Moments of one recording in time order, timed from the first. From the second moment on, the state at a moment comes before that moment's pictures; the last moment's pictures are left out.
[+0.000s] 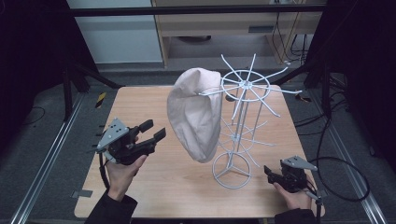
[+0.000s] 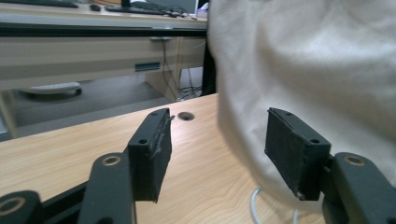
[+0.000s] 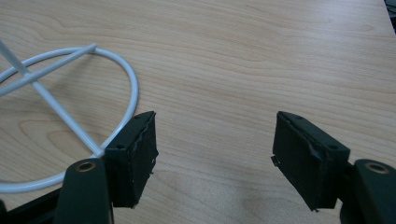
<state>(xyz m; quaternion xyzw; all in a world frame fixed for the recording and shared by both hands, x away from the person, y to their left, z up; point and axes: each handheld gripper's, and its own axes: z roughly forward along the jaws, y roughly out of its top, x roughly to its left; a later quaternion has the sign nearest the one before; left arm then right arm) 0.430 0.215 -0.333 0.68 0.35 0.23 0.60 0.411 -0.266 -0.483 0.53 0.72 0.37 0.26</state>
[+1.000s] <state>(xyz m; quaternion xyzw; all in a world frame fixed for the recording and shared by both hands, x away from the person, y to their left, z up) 0.427 0.304 -0.445 0.70 0.51 0.26 0.43 0.411 -0.270 -0.484 0.54 0.71 0.37 0.26</state>
